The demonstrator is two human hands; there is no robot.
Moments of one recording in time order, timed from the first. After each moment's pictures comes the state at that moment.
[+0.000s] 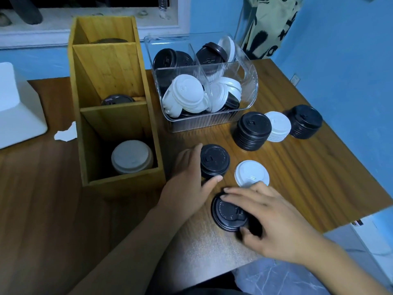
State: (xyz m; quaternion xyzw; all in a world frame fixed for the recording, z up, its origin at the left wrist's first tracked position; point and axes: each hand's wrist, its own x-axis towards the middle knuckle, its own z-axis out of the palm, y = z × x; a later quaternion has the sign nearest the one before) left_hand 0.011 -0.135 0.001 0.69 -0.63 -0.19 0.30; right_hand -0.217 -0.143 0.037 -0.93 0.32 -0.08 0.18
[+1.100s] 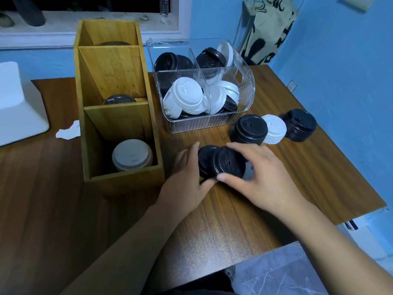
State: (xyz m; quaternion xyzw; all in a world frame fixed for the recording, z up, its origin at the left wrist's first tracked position) left_hand 0.011 -0.134 0.002 0.69 -0.62 -0.23 0.30; right_hand -0.180 -0.189 0.065 -0.86 0.44 -0.19 0.17
